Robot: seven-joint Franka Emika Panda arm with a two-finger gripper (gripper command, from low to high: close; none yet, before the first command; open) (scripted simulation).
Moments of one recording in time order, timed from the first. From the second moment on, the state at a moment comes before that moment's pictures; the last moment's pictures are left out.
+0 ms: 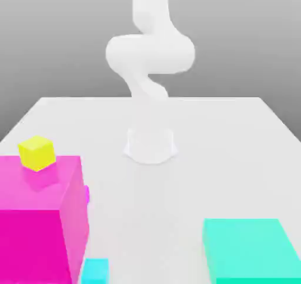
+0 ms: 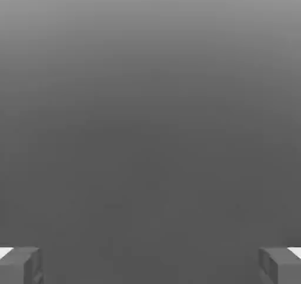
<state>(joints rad) -0.01 -0.74 -0.01 -2.32 -0.05 2.32 0.75</state>
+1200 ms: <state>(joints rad) -0.31 0.01 -0.33 -2.94 0.03 2.96 0.25</state>
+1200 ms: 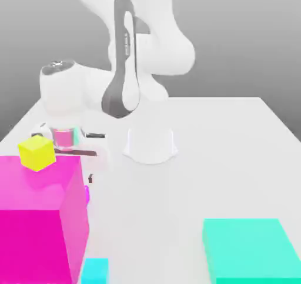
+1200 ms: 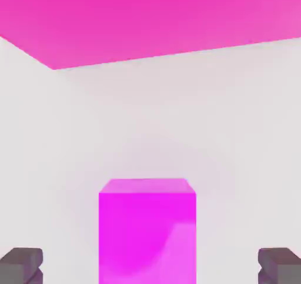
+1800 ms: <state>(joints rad) -0.58 0.26 0.02 -2.90 0.33 3.16 0.04</state>
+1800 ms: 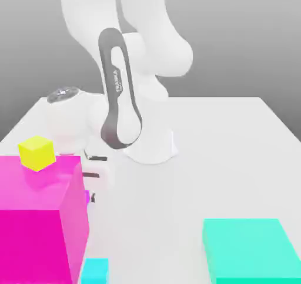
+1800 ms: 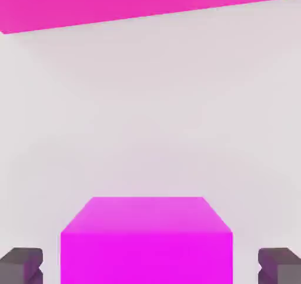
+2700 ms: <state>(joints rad) -0.51 -0.07 -0.26 -2.86 0.02 2.79 0.42</state>
